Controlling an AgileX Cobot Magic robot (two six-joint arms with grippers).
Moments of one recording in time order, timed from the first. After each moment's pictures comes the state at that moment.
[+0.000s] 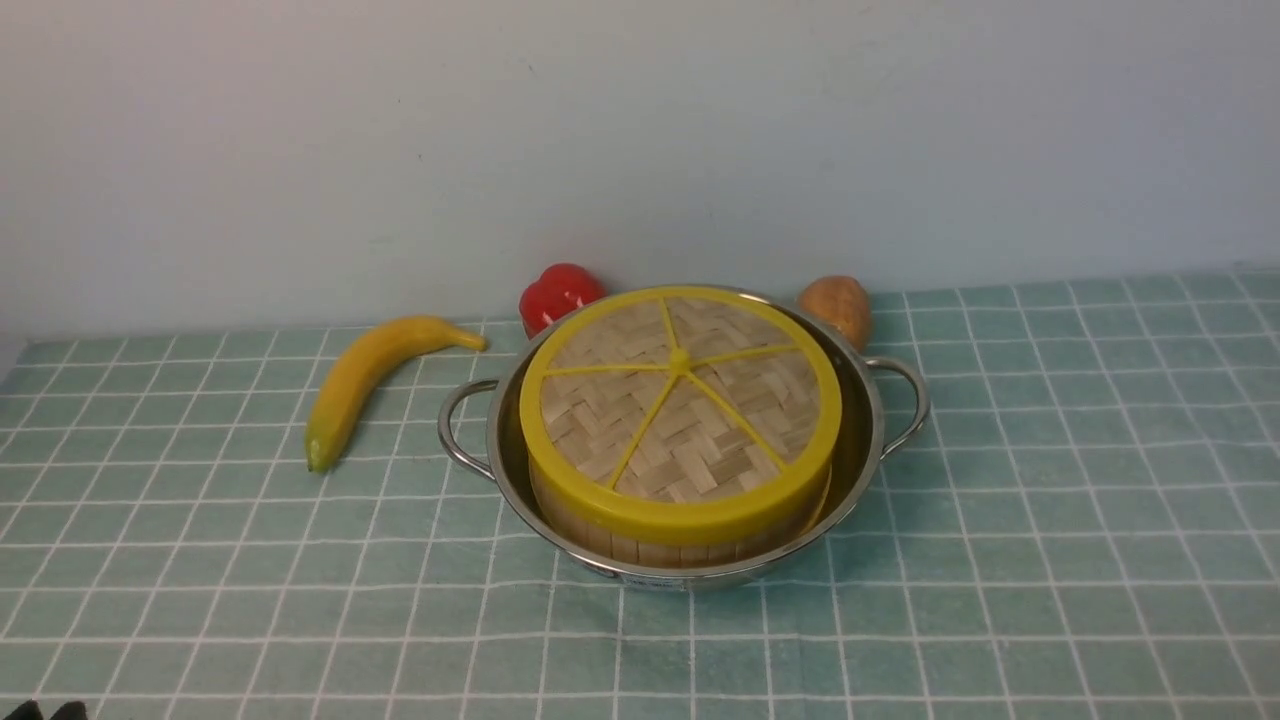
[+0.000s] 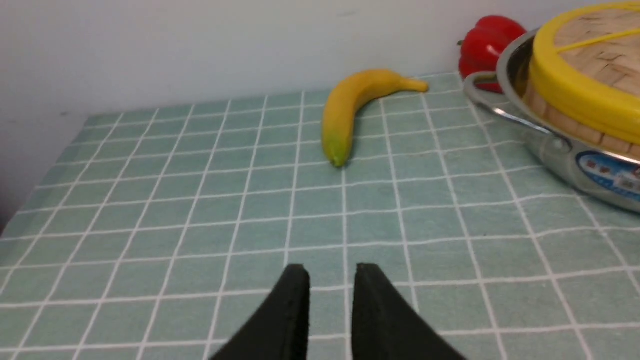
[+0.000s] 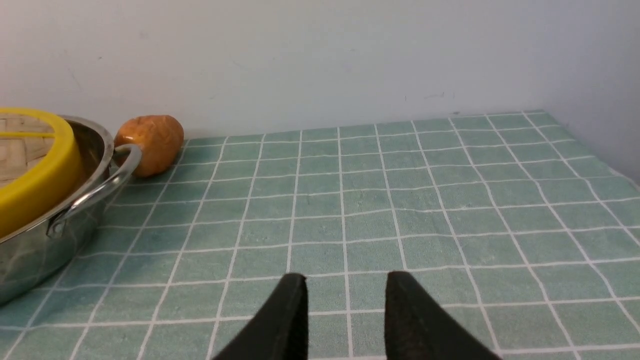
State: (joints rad) right arm -0.03 0.00 0.01 -0.10 0.35 0.28; left arm 0.02 0.08 -0.06 0.08 0.38 0.02
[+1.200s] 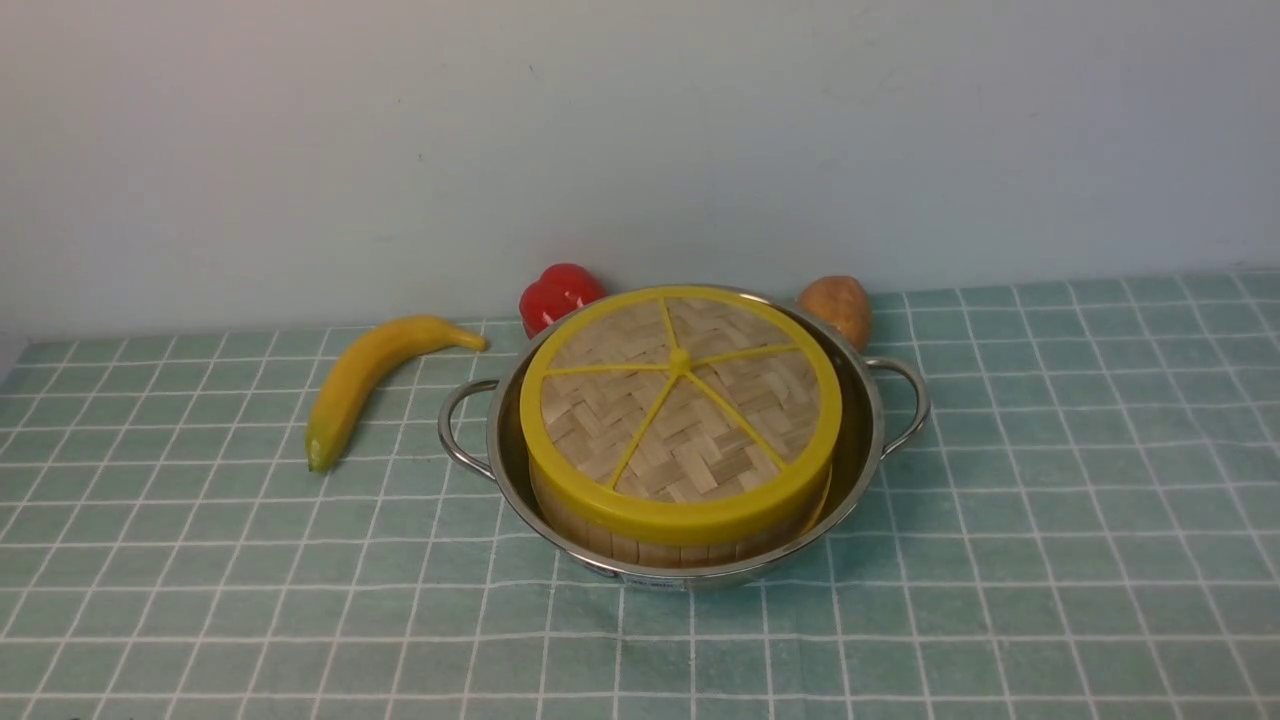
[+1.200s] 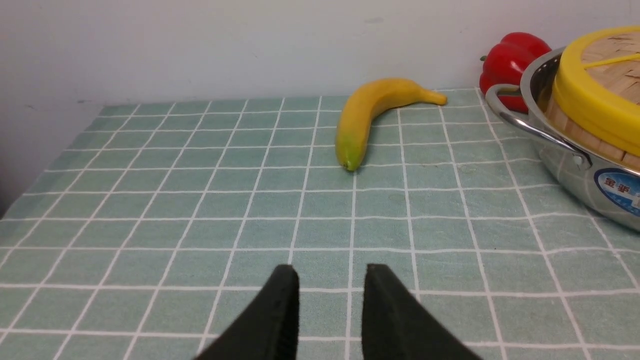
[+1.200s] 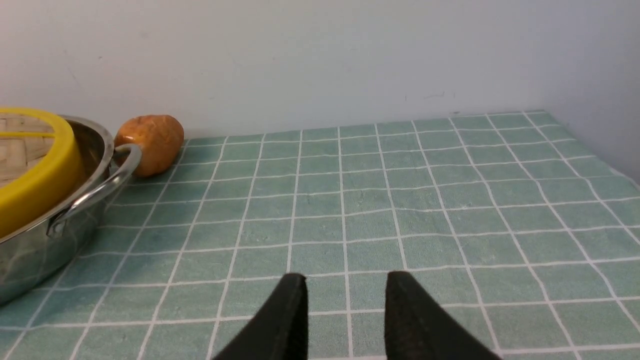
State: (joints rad) right arm -0.03 0.00 0.01 -0.10 0.35 0.28; left arm 0.02 0.00 0.01 0.14 0.34 -0.10
